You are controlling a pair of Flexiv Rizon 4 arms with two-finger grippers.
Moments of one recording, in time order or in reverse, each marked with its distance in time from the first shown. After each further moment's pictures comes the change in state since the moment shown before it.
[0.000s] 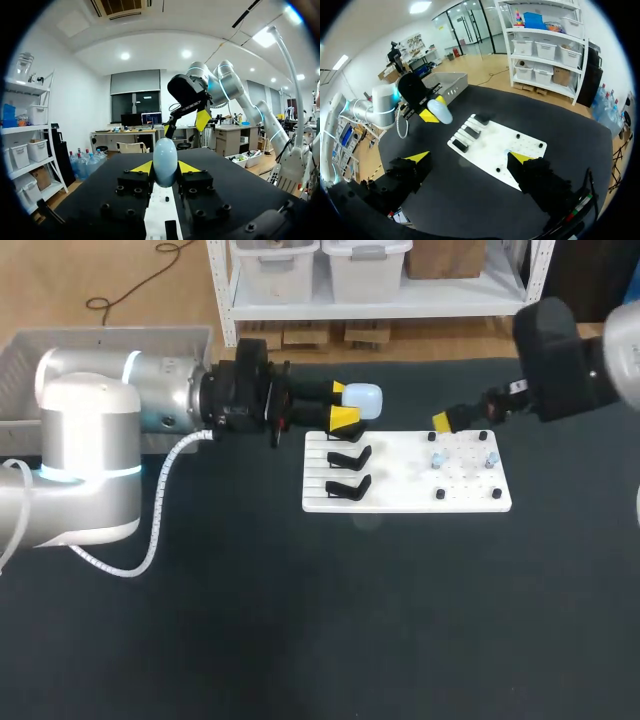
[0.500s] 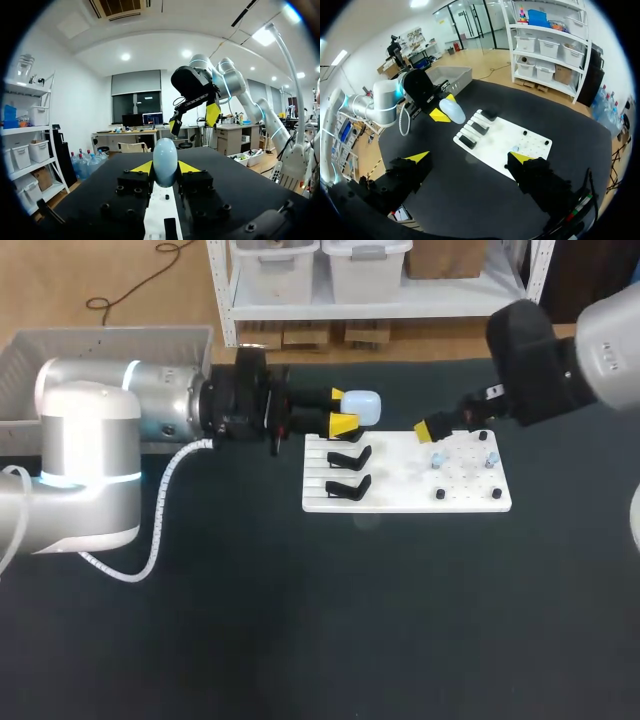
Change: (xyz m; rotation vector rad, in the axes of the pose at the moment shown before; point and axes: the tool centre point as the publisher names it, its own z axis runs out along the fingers) left arm 0.007 -0.003 -0.001 -0.012 -0.003 0.012; right arm 0.004 0.023 0.006 0.014 0.051 -0.017
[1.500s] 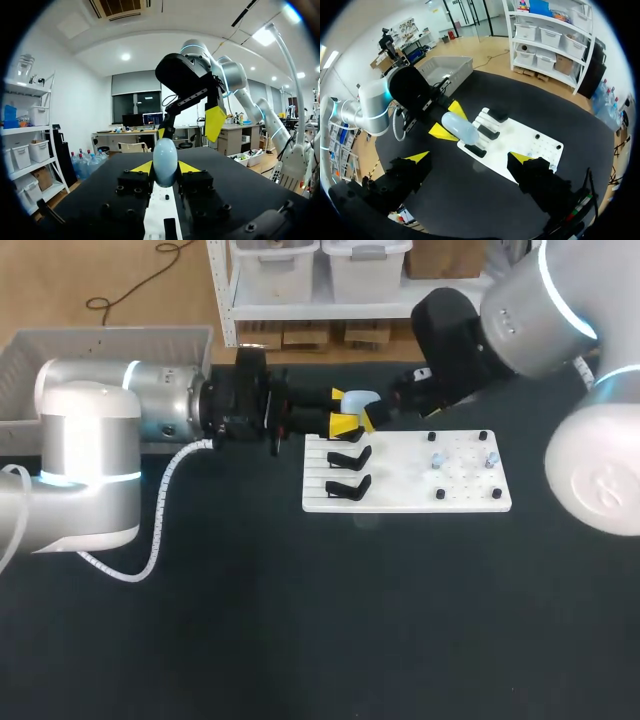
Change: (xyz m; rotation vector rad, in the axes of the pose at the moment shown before) left arm 0.000 0.000 0.000 -0.002 0.001 -0.001; right arm -0.030 0.021 0.051 0.027 0.121 0.041
